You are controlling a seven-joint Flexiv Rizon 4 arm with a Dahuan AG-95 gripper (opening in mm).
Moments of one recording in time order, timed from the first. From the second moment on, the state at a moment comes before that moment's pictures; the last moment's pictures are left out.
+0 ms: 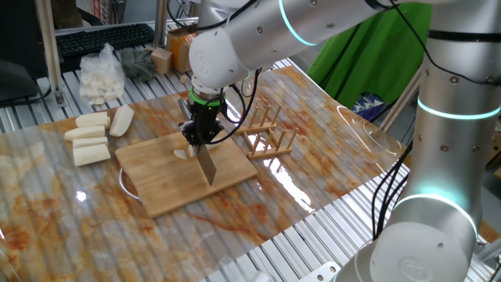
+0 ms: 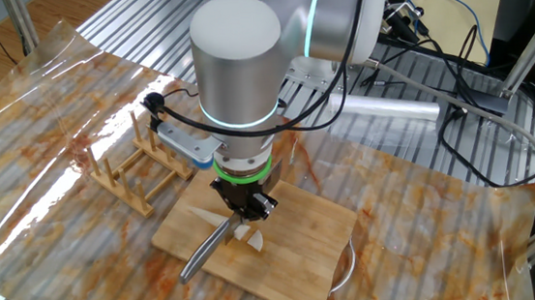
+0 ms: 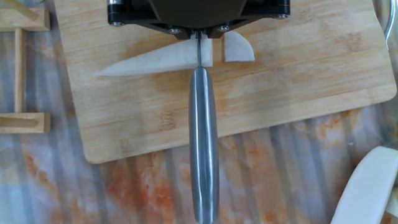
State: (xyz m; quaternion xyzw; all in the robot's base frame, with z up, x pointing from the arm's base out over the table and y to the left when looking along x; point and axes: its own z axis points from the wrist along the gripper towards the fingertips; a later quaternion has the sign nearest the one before) arm 0.552 0.055 0.037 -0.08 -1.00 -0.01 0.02
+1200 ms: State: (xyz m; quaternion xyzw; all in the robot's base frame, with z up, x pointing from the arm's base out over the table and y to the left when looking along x) arm 0.553 0.064 0.034 -0.09 -1.00 -0.02 0.02
